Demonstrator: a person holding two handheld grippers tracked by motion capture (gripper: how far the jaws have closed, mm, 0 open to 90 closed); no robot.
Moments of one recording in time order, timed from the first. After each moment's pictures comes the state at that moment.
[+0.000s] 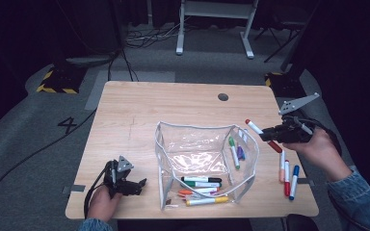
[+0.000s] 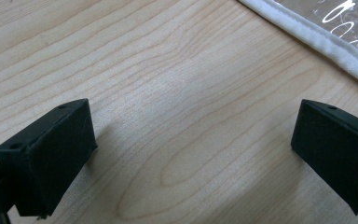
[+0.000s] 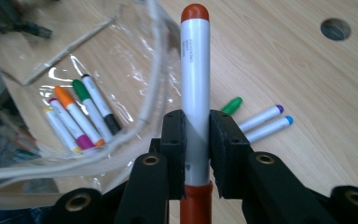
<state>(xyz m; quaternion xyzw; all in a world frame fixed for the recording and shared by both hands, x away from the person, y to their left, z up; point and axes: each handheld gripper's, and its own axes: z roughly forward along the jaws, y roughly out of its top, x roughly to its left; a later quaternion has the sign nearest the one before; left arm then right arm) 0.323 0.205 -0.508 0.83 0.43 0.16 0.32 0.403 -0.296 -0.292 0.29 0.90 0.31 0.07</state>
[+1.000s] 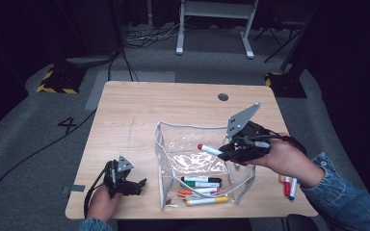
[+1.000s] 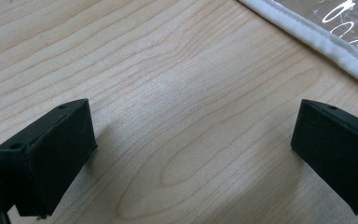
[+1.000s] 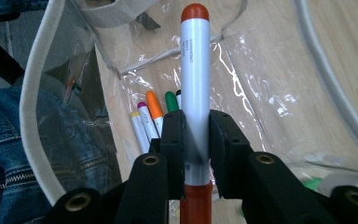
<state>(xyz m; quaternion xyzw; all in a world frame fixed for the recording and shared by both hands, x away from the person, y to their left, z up) 0.323 0.205 -0.508 0.83 0.43 0.16 0.32 0.349 -0.159 -0.265 0.10 0.96 0.25 0.04</state>
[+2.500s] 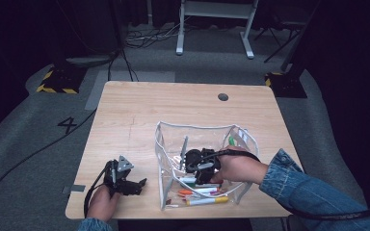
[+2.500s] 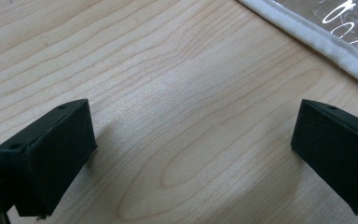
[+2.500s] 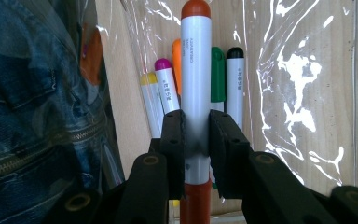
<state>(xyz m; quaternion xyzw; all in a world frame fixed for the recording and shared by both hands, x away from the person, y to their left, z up) 0.324 0.205 -0.507 0.83 0.43 0.15 0.32 0.353 -0.063 -0.372 0.02 1.00 0.04 -0.02</state>
